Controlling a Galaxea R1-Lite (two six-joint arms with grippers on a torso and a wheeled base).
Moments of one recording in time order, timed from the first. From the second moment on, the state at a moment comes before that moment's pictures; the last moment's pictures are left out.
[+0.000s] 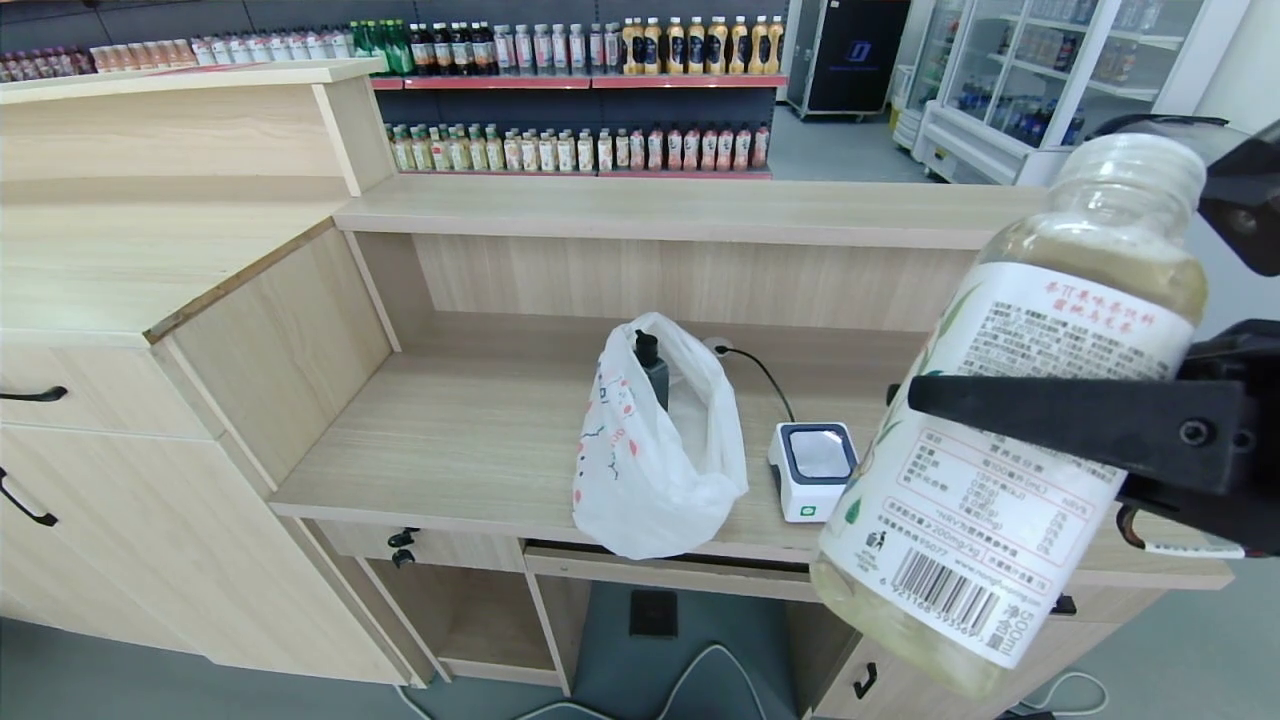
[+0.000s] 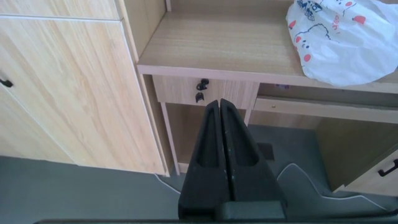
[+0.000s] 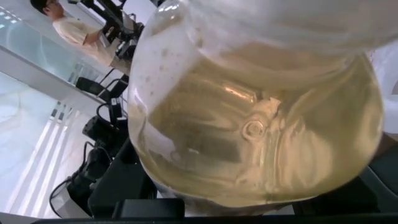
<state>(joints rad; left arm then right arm) 0.00 0.00 0.00 0.00 0.01 0.01 0.72 1.20 -0.81 -0.38 0.44 0.50</state>
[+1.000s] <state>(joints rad) 0.00 0.00 0.00 0.00 0.01 0.01 0.66 1.18 -0.80 -0.38 0.45 0.47</state>
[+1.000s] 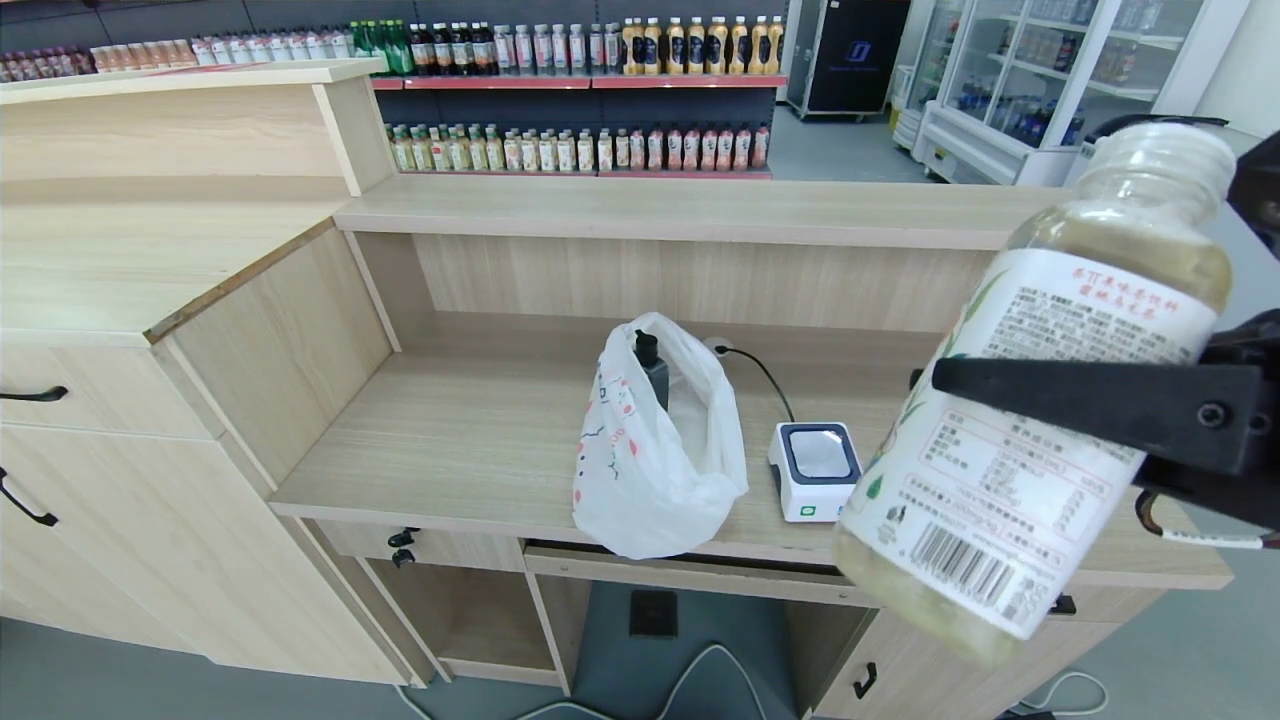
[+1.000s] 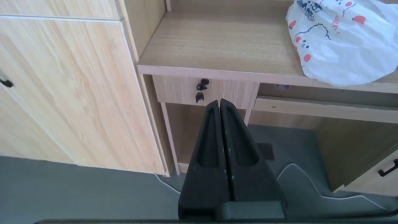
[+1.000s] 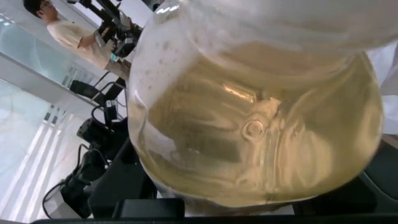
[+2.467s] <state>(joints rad) 0.00 0.00 0.00 0.00 0.01 0.01 -0.37 1.48 -0.58 -0.88 0.50 -0.95</state>
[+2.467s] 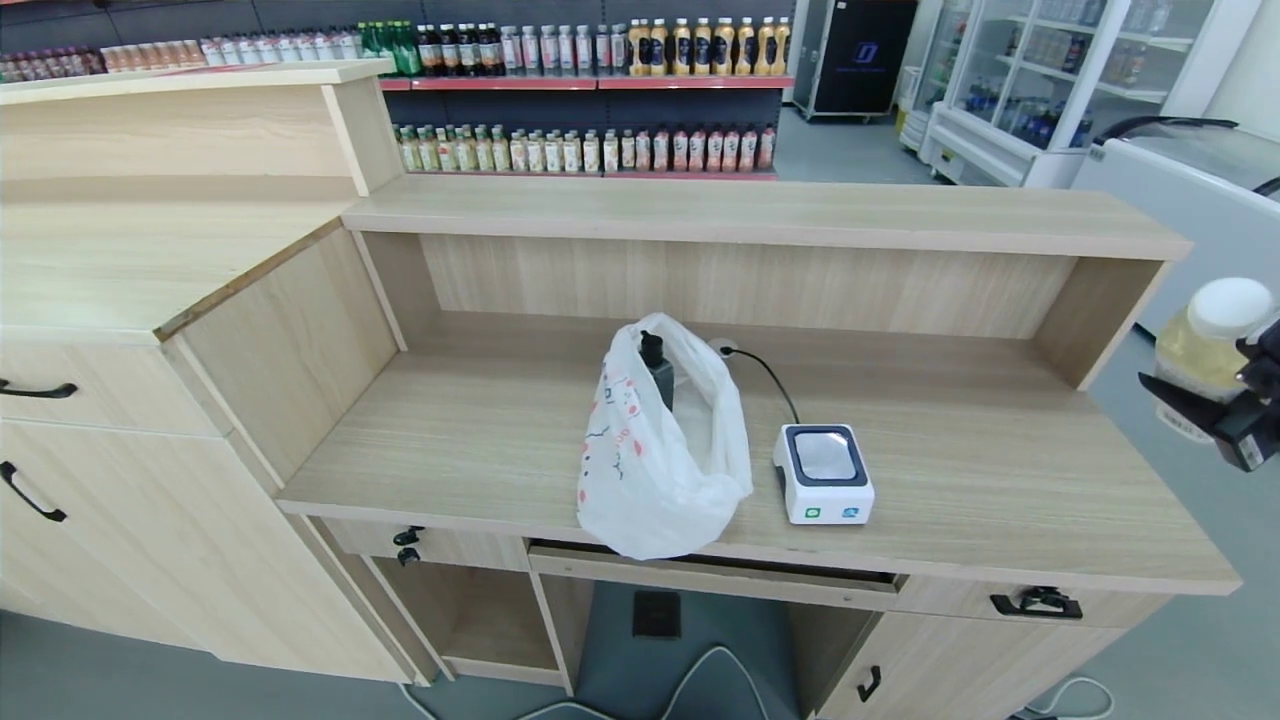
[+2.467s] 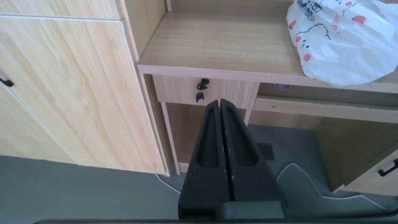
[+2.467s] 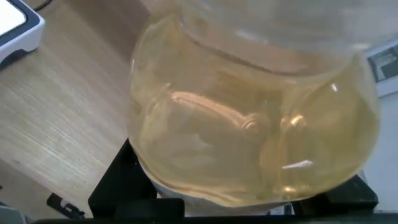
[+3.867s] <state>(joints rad) 0.00 0.00 0.00 0.00 0.01 0.01 -0.31 1.88 -0.53 -1.20 0.81 -1.25</state>
